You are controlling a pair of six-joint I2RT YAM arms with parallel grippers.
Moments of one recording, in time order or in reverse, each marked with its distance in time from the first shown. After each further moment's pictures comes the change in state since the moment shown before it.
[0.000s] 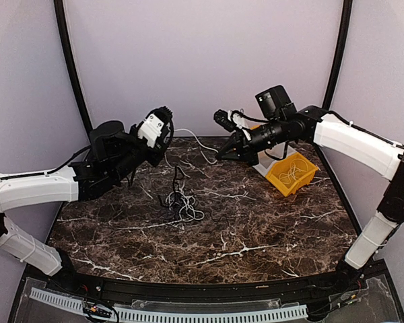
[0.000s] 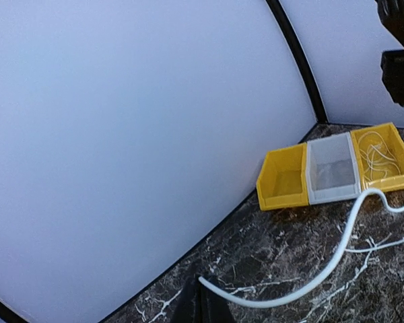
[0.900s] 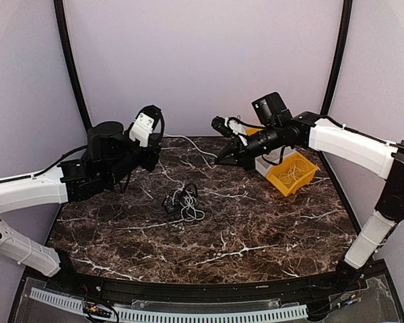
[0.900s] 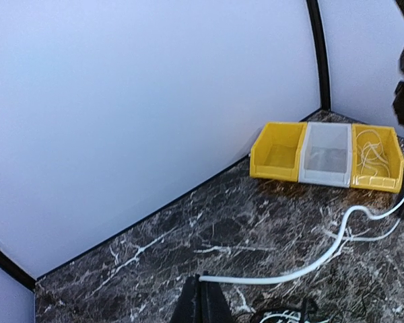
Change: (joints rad) left arm -0.034 -0.073 0.007 -0.333 -0.131 -0.301; right arm 0.000 0.021 -0.068 0.060 0.045 0.038
